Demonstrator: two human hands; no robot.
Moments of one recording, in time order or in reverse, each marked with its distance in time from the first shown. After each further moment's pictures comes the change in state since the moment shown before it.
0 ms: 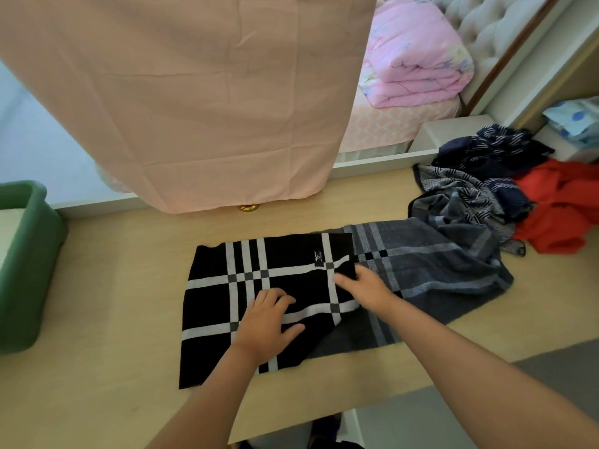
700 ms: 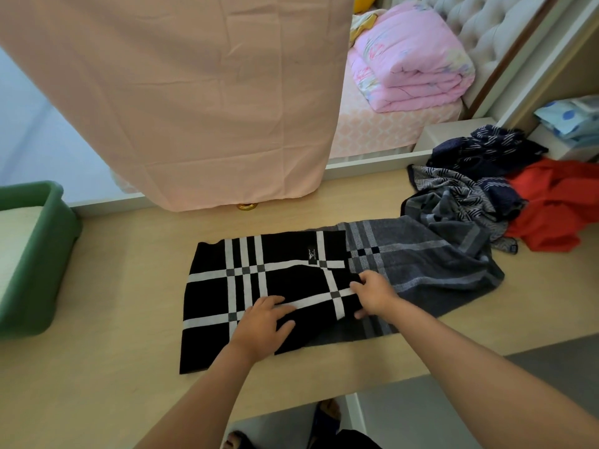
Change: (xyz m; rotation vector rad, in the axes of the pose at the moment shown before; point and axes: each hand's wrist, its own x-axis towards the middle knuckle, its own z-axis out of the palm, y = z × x) left_hand -0.017 0.022 0.006 -0.100 -0.102 -0.072; right_hand -0.017 0.024 -0.026 -0.240 0.087 0.101
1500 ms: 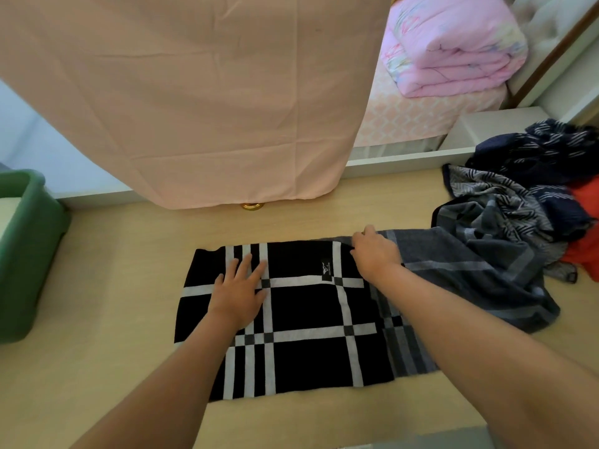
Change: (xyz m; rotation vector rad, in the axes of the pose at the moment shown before) left_hand 0.089 -0.061 -0.040 0.323 -0.078 -0.262; right_hand 0.123 -0.070 -0.009 -1.033 0.219 -0.351
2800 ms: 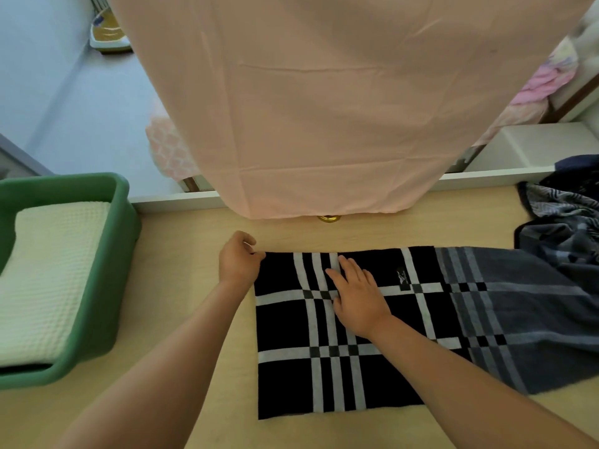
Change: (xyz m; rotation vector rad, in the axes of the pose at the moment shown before) left_hand 0.033 -0.176 -0.070 -1.027 0.330 -0.392; right_hand -0.018 -0.217 0.022 0.210 -0.001 -0.251
